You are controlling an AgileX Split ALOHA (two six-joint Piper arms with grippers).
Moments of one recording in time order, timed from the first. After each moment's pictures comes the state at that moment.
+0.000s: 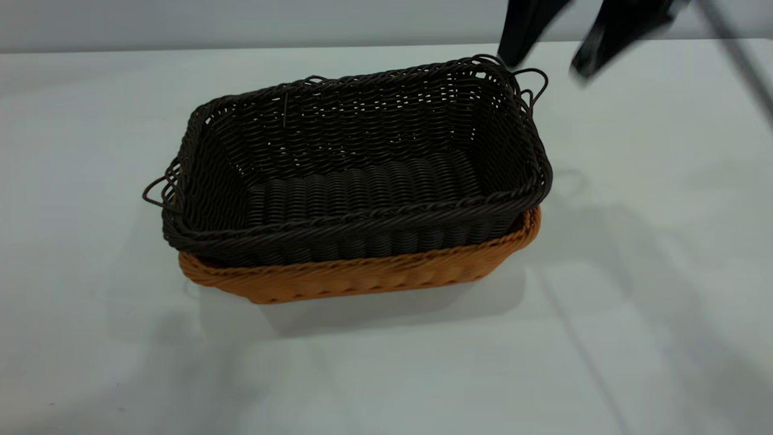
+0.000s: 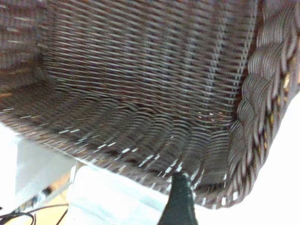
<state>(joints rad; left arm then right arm) -0.48 1.19 -1.58 -0.37 1.16 0.99 0.31 1.85 -1.36 0.47 0.99 -0.25</state>
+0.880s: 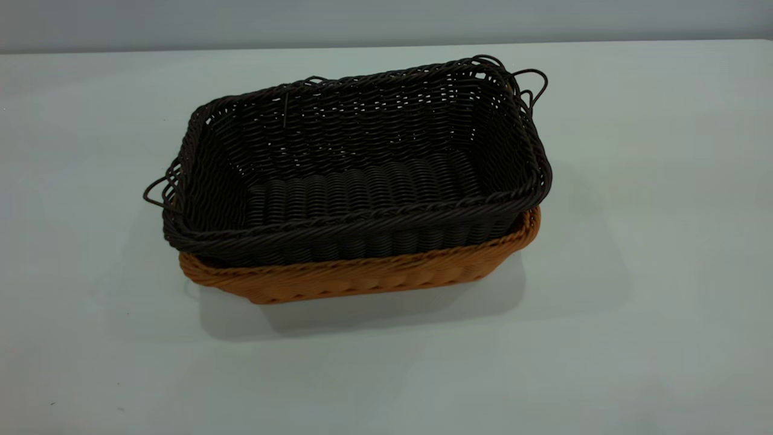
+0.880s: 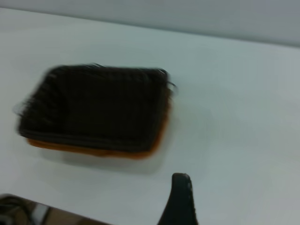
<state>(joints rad) -0.48 0.81 -1.44 -0.15 1.17 0.18 0.31 0.51 -1.06 0.10 1.27 0.03</state>
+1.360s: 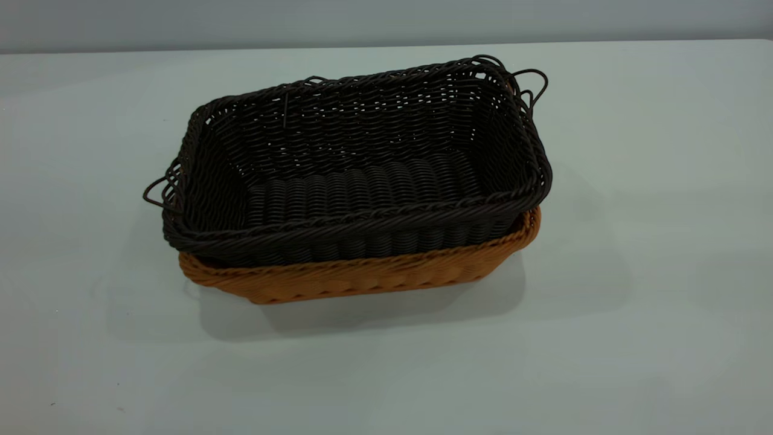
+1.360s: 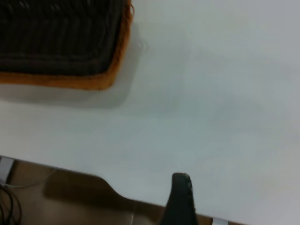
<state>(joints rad) -0.48 0.64 -0.78 -0.15 1.16 0.17 0.31 0.25 -0.50 0.02 1.12 0.06</state>
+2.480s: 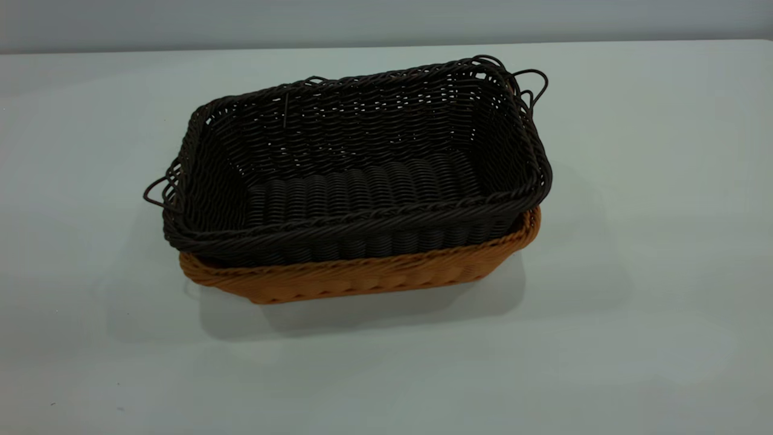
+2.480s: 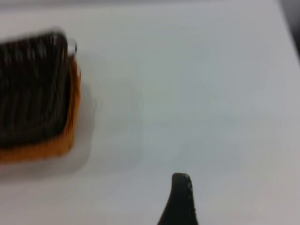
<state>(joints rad) -0.48 0.34 -0.49 -0.07 1.09 0.04 0.08 0.01 -0.47 0.01 1.11 0.06</state>
